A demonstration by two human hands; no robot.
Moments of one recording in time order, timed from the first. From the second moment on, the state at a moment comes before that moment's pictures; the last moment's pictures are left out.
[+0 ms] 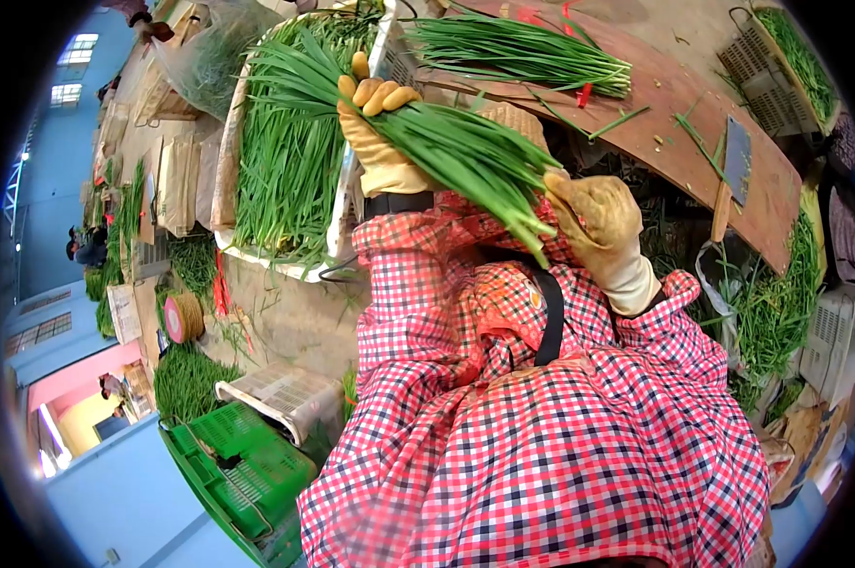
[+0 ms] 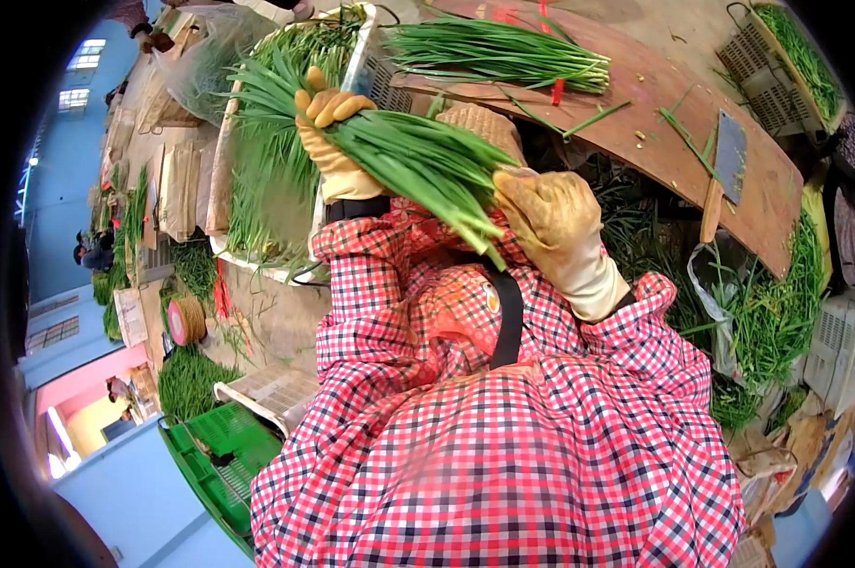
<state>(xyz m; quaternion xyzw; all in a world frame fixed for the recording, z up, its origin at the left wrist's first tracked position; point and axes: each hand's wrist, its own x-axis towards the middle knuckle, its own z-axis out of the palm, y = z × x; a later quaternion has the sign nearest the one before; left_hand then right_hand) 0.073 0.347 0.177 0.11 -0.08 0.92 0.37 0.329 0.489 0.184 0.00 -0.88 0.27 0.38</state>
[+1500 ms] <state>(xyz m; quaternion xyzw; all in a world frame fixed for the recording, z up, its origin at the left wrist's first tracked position) 0.063 0.382 0.255 0.24 -0.05 0.84 0.47 0.252 0.466 0.180 -0.02 -0.66 0.75 0.04</state>
